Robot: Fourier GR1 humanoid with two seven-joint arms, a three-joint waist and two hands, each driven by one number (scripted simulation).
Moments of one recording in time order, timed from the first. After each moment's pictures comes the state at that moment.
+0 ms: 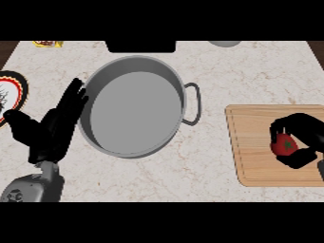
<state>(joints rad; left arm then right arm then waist) -0.15 0.10 -0.03 -1.68 0.06 0.10 0.34 -0.26 -0.50 0.03 -1.19 0.99 0.42 -0.36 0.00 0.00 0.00</state>
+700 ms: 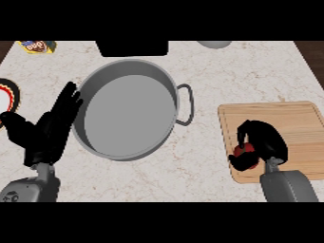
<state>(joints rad) -0.13 0.10 0.01 -1.67 0.06 0.09 0.33 -0.17 -0.11 0.03 -1.38 1.09 0.29 0.24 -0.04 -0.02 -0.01</state>
